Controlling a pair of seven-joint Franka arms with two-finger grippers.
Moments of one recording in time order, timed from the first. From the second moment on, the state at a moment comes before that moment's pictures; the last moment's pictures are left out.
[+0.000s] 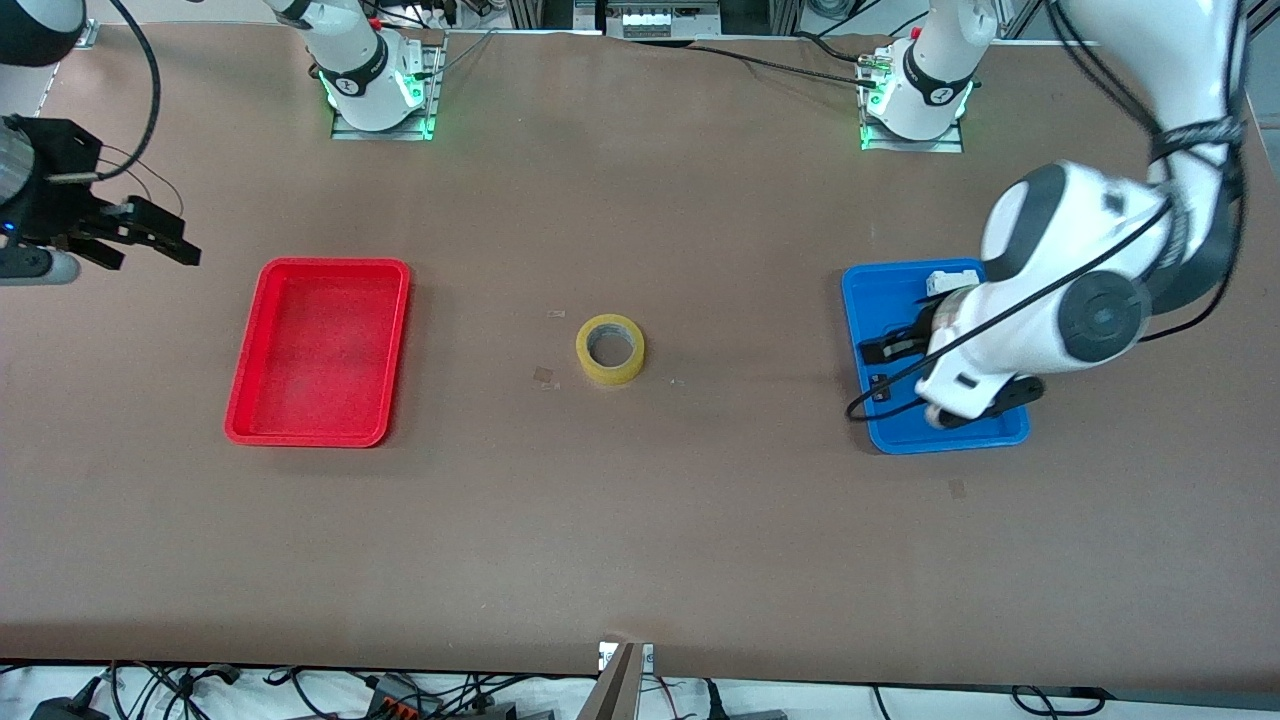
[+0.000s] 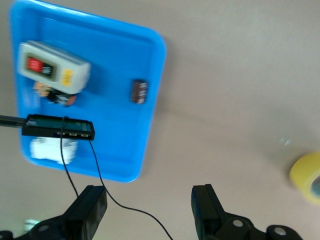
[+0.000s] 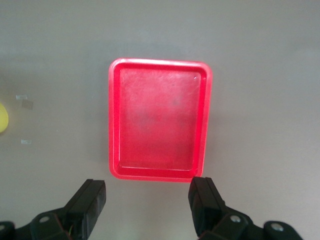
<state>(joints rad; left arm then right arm) -0.06 0.36 -0.19 -1.51 -0.08 1.57 -0.53 -0.02 0.02 0.01 -1.70 0.00 1.64 -0.06</state>
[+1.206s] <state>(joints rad) 0.08 -0.03 -0.13 -1.59 0.02 1.53 0.14 0.61 0.64 0.03 -1.65 0.03 2.23 0.46</state>
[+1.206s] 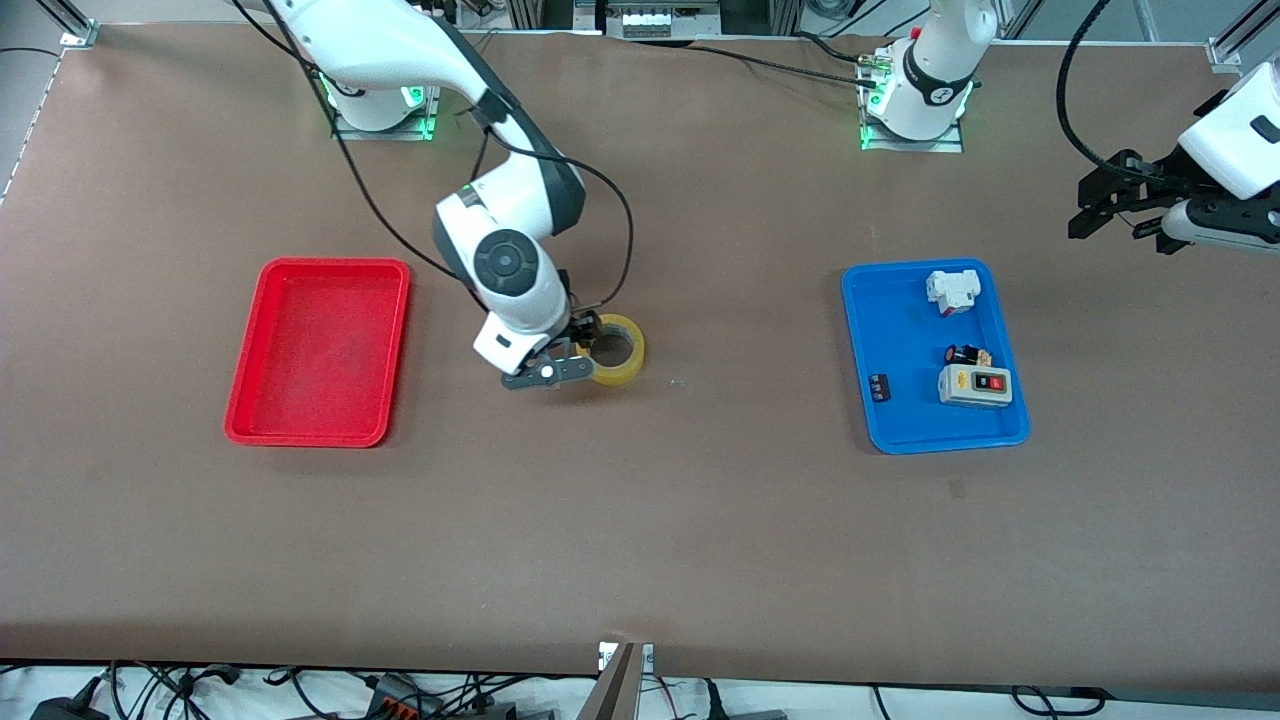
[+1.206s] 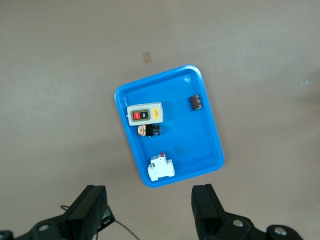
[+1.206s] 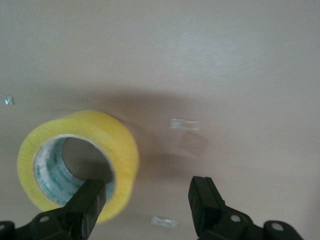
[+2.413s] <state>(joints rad) 0.02 -0.01 -0.04 -1.59 -0.01 1.49 0.10 0.65 0.67 -0.02 -1.57 0.03 2.25 0.57</state>
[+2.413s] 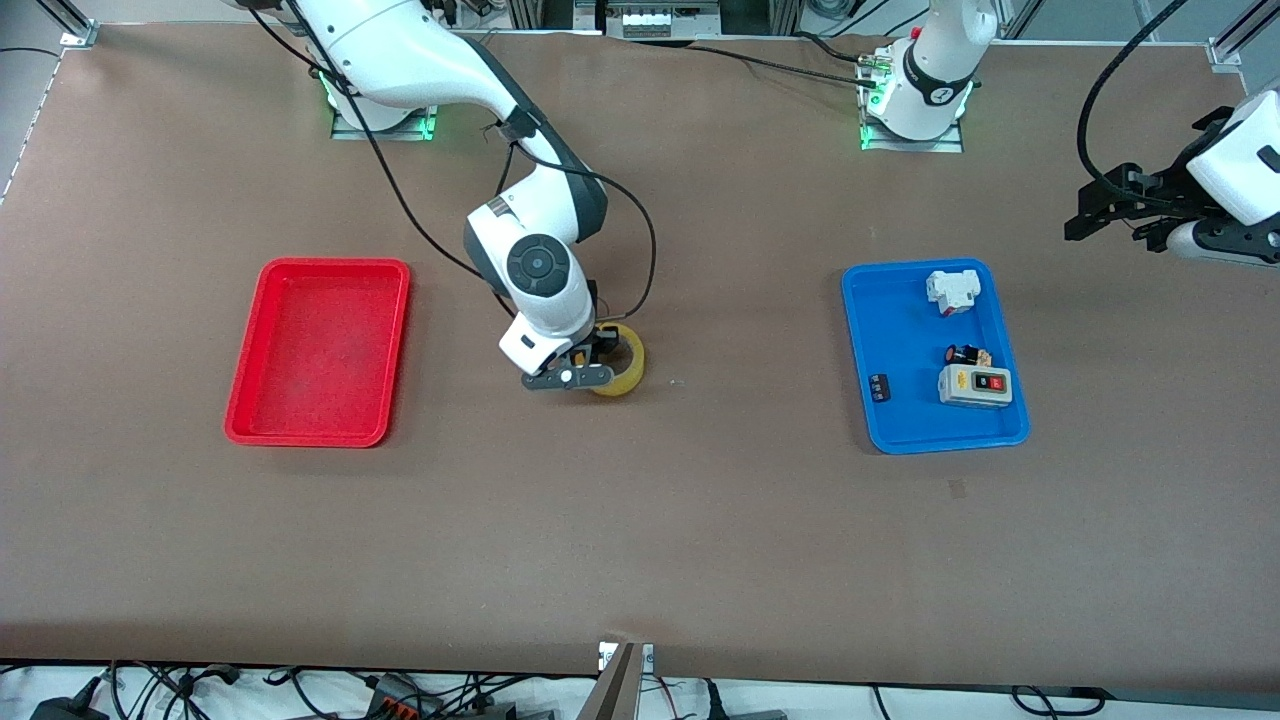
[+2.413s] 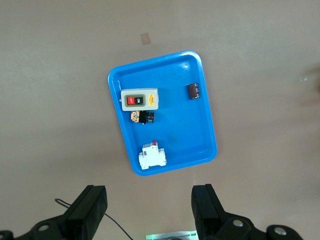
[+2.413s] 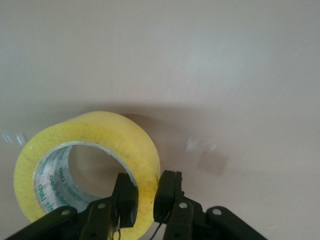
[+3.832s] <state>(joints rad) 0.03 -0.01 -0.04 -1.59 -0.02 1.48 0.08 0.02 0.38 -0.09 -1.97 -0.01 2.10 0.01</state>
